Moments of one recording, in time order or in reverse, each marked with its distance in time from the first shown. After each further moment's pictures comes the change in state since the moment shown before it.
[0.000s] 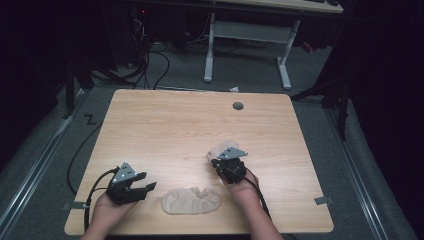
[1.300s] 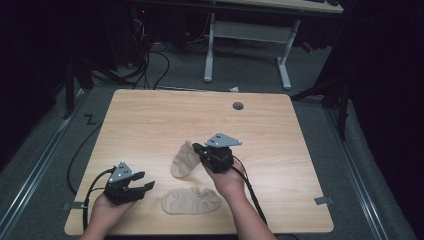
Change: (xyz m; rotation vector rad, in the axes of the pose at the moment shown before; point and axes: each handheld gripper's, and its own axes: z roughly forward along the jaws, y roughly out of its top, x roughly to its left) left arm 0.003 -0.001 -0.003 -0.022 -0.002 -0.027; right arm 0.030 0.063 -0.019 -0.201 0.086 0.045
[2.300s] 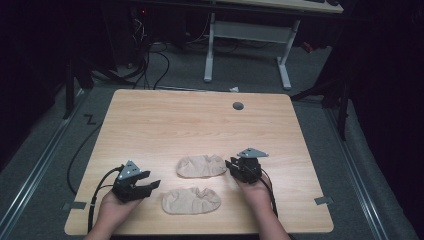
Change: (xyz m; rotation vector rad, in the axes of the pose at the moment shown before) left arm -0.005 0.006 0.024 0.027 0.012 -0.017; right arm -0.071 -0.090 -0.016 0.187 -0.149 0.123
